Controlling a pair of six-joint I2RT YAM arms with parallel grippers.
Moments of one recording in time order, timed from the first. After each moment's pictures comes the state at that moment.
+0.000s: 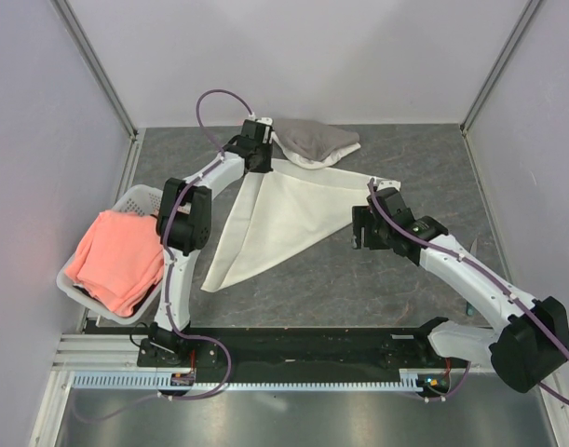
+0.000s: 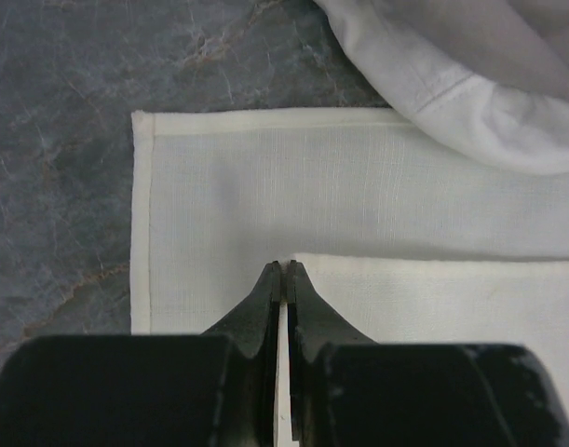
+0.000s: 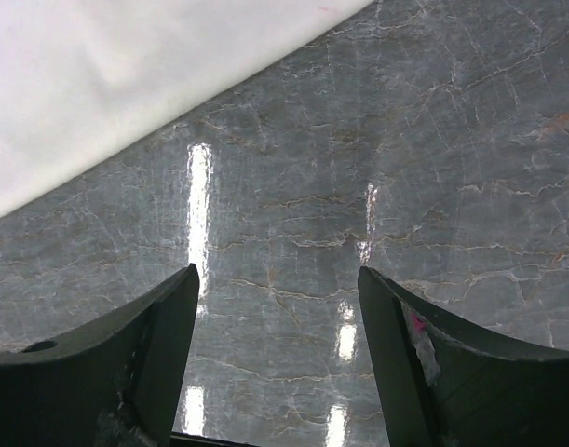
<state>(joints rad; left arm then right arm) -0.37 2.29 1.83 -0.31 -0.04 -0.18 0.51 1.17 0.89 -0.61 0.18 0.43</state>
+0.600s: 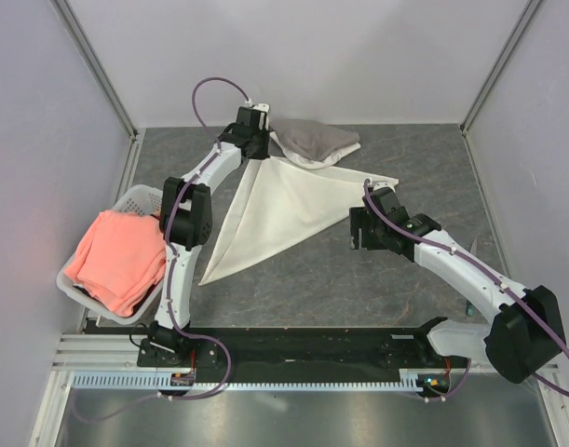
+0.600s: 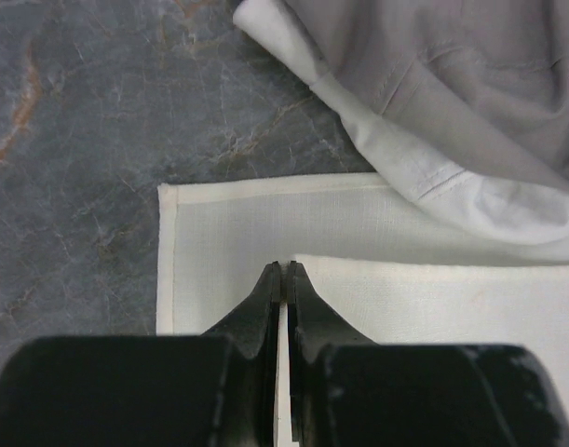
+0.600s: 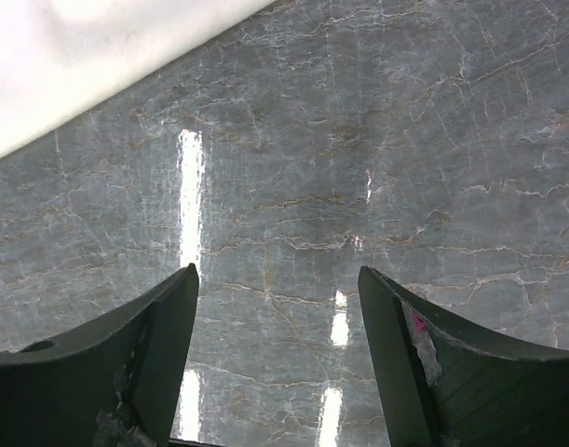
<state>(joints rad) -0.32 2.39 2.06 -0.38 0.00 -0.13 0.51 1.23 0.89 -0.59 0.18 0.42</state>
